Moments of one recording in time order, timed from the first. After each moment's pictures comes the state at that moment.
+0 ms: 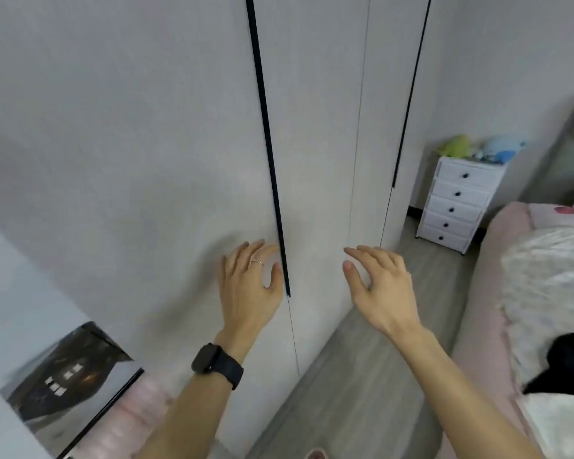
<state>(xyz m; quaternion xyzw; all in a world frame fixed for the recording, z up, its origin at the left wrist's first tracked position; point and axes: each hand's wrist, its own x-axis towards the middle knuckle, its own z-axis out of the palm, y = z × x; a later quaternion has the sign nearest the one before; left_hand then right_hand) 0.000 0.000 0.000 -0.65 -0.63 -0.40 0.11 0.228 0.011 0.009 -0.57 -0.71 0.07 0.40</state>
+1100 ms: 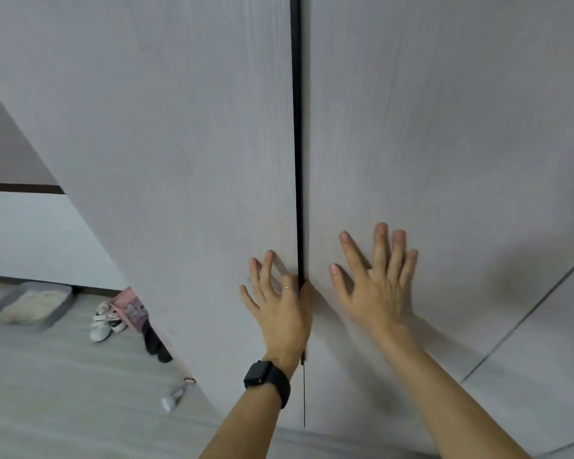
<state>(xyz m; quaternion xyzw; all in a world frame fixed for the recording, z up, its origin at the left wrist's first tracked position) 0.088 0.224 -0.034 -0.17 -0.88 -0.35 0.29 0.127 0.377 -0.009 -0.13 -0.87 -0.04 0.48</state>
